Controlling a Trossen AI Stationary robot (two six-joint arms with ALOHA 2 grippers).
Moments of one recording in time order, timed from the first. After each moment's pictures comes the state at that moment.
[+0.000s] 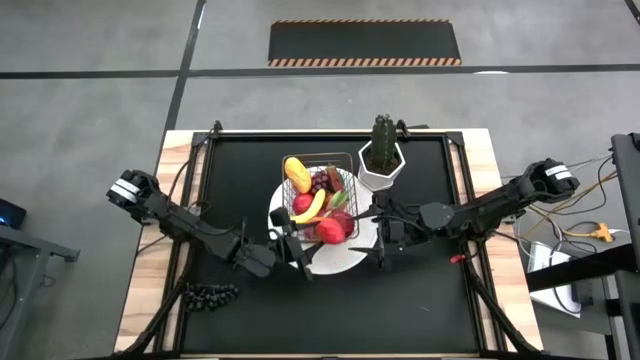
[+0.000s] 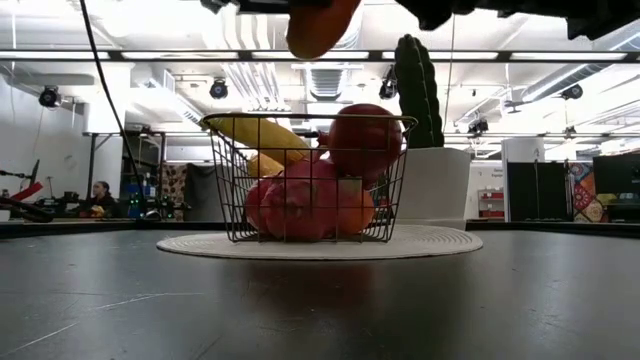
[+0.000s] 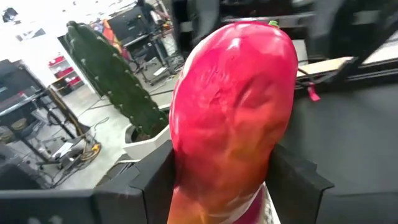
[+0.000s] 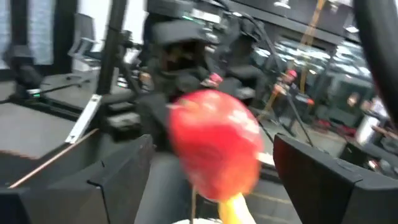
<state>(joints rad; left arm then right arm) -0.48 1.54 0.94 0.42 -0.94 0.19 0.26 1.32 0.58 0.85 0.14 -0.31</state>
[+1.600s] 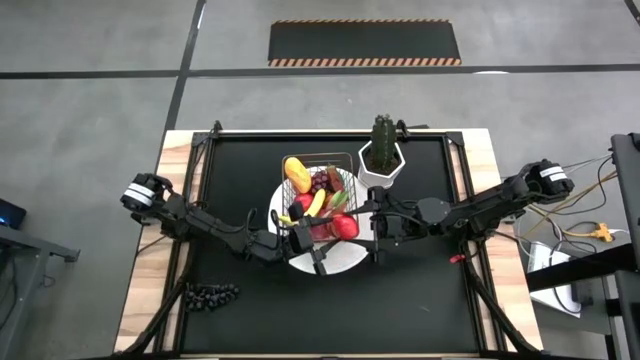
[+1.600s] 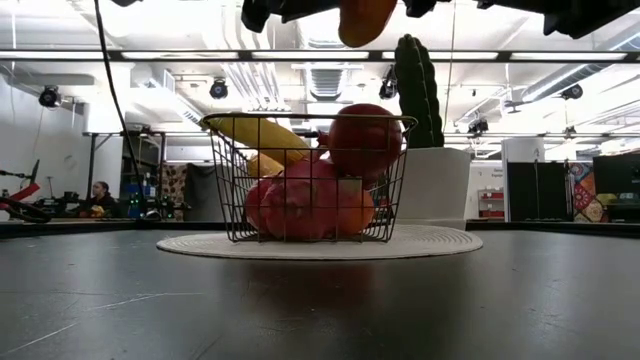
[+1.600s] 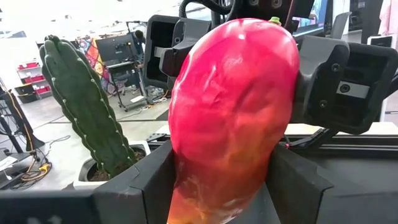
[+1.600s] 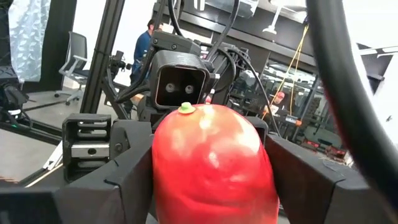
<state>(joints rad) -0.36 1.65 0.95 0.80 -0.74 0.19 0.22 1.39 0.63 0.94 0.11 -0.35</state>
